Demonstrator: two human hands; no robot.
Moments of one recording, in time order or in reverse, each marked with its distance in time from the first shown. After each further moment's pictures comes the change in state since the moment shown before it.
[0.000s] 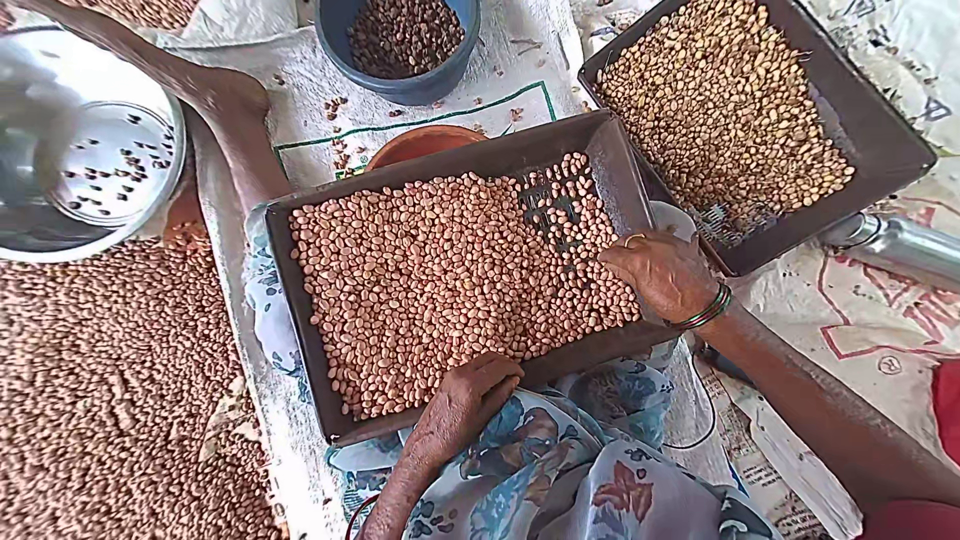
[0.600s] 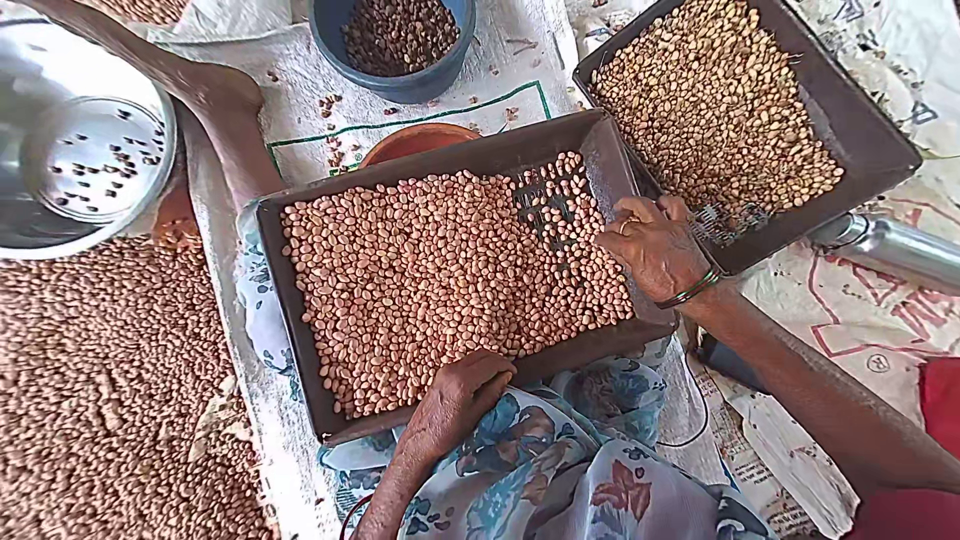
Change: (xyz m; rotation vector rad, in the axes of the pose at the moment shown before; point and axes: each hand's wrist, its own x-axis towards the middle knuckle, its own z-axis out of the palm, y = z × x) left_hand -0.002 -0.002 0.002 -0.003 0.023 -0.019; right_hand 0.011 0.011 -0.007 -0.062 0.027 -0.031
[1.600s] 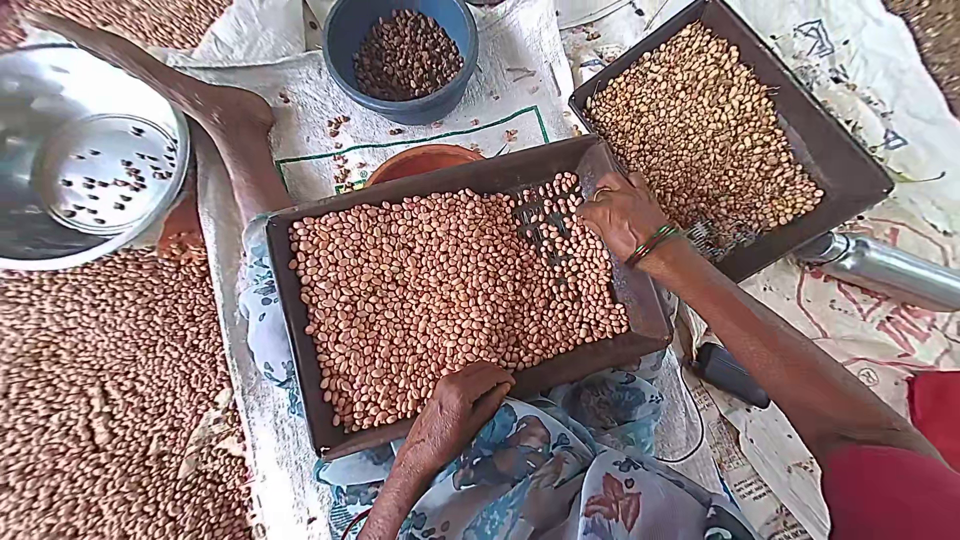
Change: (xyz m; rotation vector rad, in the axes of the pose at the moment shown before) left_hand 0.003 -0.002 0.000 -0.010 0.006 0.013; right_hand 0.066 0.014 -0.013 -0.097 -0.172 0.140
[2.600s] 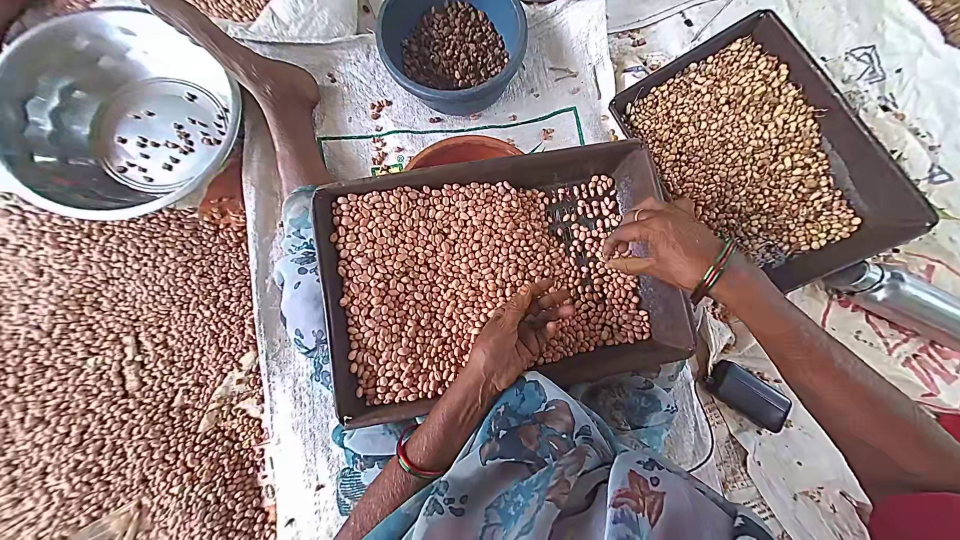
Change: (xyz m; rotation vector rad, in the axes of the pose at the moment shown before) left_hand 0.073 0.011 0.014 -1.566 0.267 -0.768; right_hand -0.021 -0.013 -0.022 0.317 -0.054 -0.186
